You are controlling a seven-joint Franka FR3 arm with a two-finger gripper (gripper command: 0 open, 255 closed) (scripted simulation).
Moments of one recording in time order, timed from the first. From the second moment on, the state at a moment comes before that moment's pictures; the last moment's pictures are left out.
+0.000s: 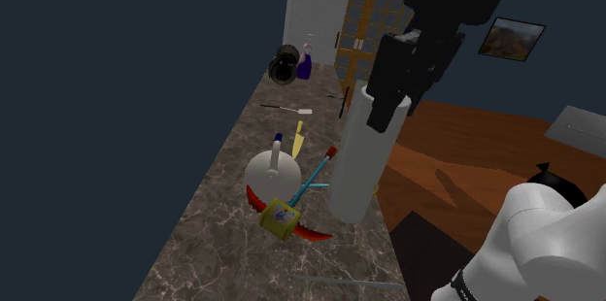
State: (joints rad) arm 0.27 -0.56 0.48 -1.85 0.13 1.38 0.68
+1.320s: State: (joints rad) arm 0.31 -0.65 0.53 -2.17 0.19 1.62 0.71
